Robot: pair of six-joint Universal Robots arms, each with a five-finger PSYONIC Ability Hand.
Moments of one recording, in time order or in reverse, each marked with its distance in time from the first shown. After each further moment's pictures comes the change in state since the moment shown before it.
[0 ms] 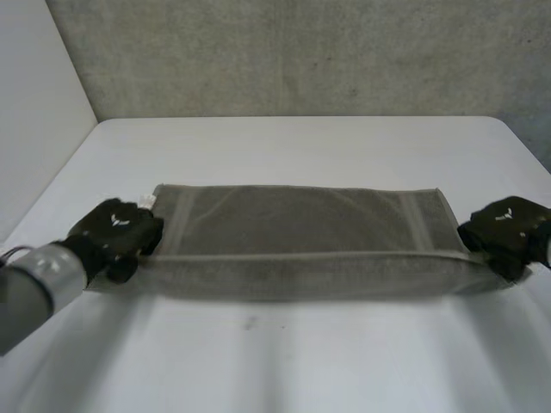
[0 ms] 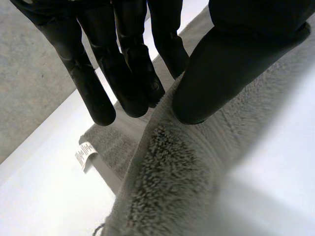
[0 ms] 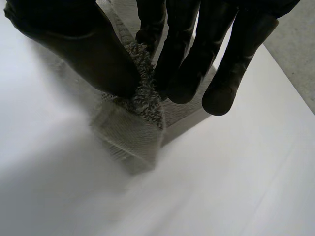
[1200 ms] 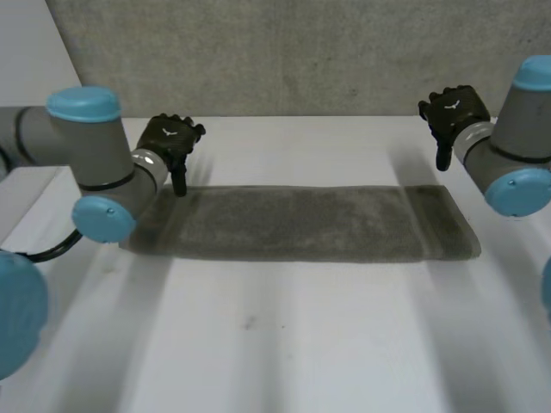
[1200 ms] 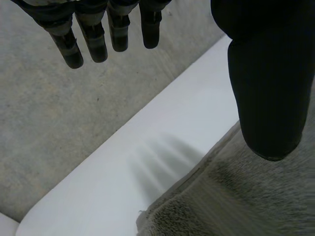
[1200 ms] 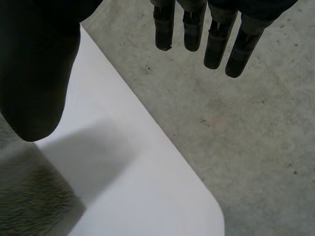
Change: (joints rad) left arm -0.224 -0.703 1.050 -0.098 -0.334 -0.227; right arm 0.252 0.699 -1.073 -0.160 0.296 0.309; left_hand -0.986 -1.034 -1.030 -1.031 -0.998; right_hand -1.091 -1.079 -1.094 -1.091 -1.116
